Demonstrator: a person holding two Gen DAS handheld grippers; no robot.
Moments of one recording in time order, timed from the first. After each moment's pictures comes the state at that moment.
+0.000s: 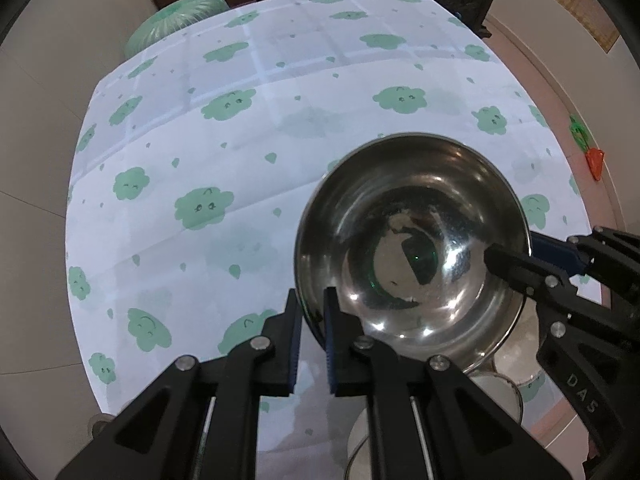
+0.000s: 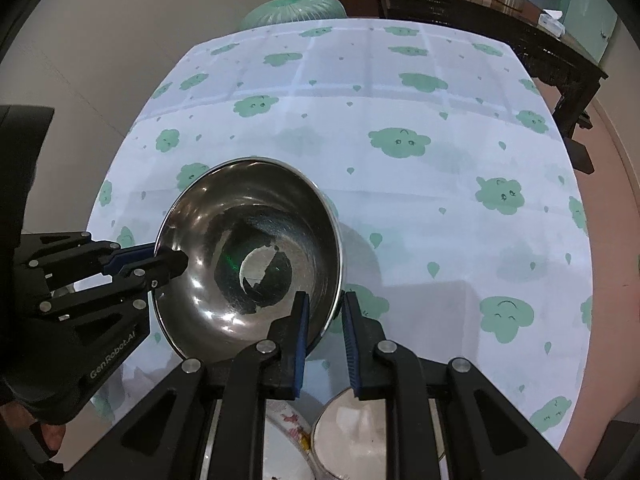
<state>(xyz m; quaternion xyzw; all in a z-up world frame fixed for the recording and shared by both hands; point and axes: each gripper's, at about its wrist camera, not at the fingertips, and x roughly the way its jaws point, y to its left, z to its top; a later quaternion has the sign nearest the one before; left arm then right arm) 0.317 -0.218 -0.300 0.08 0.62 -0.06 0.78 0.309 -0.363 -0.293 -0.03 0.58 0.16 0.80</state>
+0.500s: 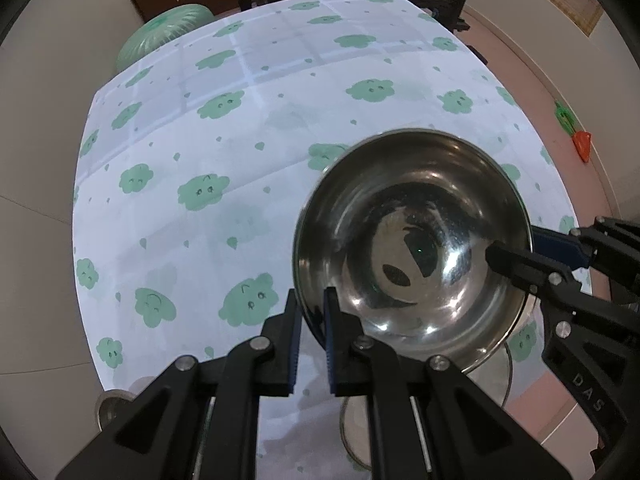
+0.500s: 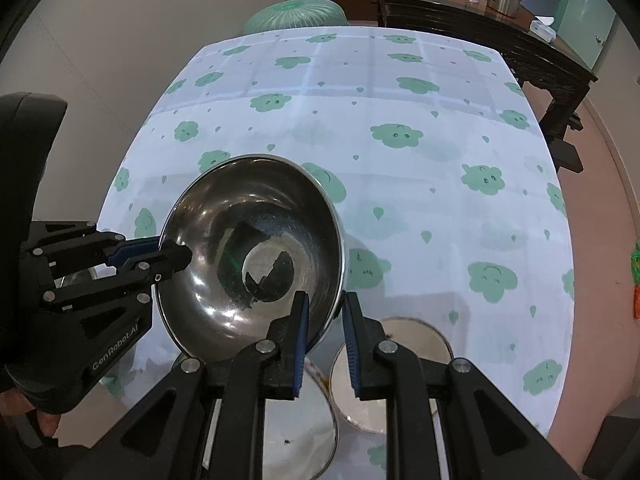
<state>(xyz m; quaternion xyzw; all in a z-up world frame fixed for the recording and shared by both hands) 0.277 -0.221 -0.275 0.09 0.62 -0.09 0.78 0.265 -0.362 -0.264 -0.04 0.58 0.15 0.80</state>
